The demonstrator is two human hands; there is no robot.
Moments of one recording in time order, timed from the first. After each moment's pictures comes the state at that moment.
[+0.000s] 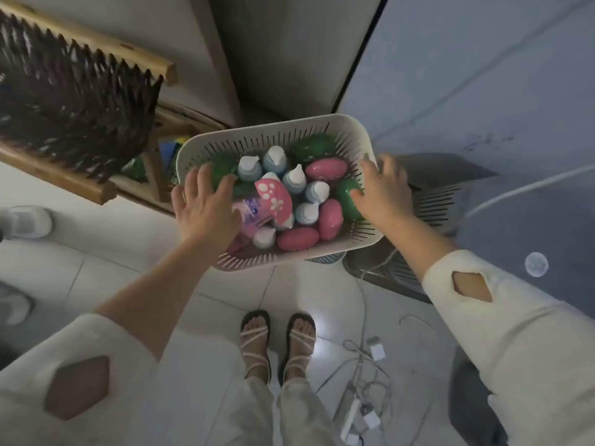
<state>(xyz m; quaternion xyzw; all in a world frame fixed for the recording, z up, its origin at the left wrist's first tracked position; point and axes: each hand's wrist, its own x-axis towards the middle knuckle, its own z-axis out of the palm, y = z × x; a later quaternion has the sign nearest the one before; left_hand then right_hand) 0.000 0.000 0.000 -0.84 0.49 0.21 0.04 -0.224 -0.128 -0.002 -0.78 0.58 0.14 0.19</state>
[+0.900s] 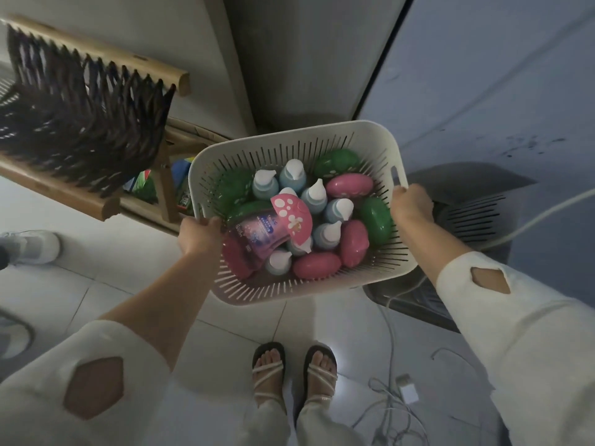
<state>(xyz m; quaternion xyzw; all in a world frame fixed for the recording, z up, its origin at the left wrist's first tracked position) 0.037 0.008 -0.084 -0.91 0.01 0.33 -0.24 -0.220 -0.148 -0.086 -0.50 0.81 -0.01 0.30</state>
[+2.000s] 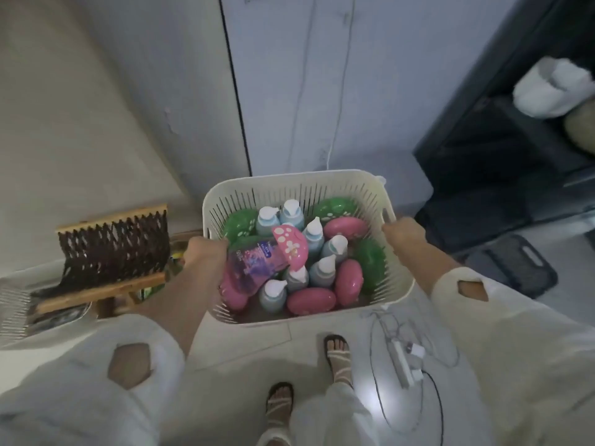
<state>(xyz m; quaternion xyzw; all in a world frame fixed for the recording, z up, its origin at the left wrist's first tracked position) 0.011 0.128 0.245 -0.84 0.32 0.39 -0.20 -0.298 0.169 0.256 -0.31 0.89 -0.11 0.31</state>
